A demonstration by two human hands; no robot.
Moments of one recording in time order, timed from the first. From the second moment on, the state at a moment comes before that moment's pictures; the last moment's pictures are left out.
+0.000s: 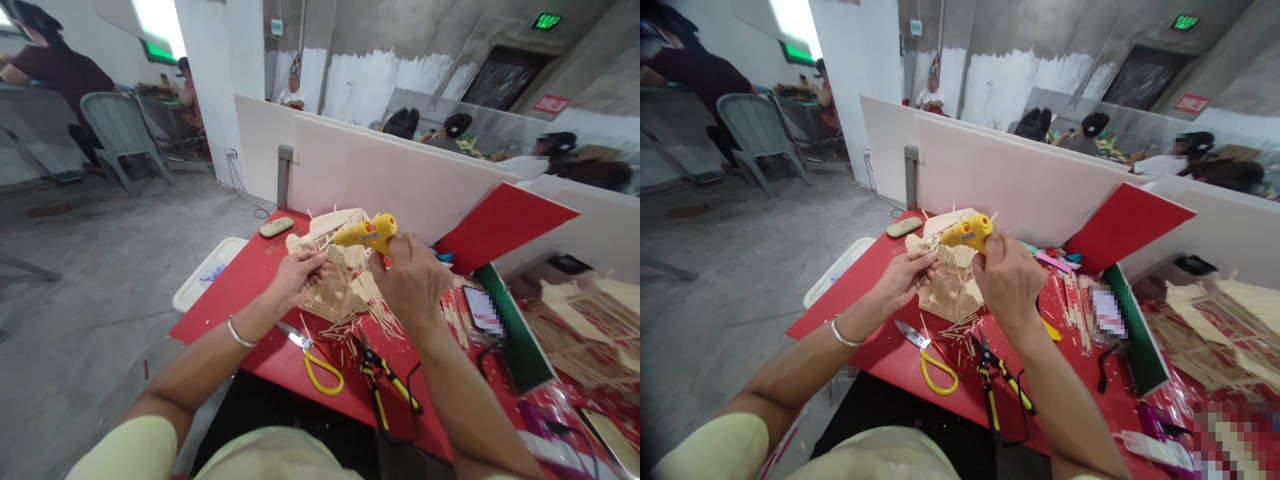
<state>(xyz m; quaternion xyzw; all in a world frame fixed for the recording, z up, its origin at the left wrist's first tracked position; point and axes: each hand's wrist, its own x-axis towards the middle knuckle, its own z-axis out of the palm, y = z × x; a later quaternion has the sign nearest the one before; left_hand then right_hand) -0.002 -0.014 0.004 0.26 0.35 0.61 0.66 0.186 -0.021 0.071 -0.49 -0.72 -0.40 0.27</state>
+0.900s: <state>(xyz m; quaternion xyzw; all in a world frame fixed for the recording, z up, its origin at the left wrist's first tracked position) 0.000 -0.012 -0.002 0.30 0.36 0.62 0.63 0.186 -0.023 0.073 -0.50 -0.72 -0.40 0.28</state>
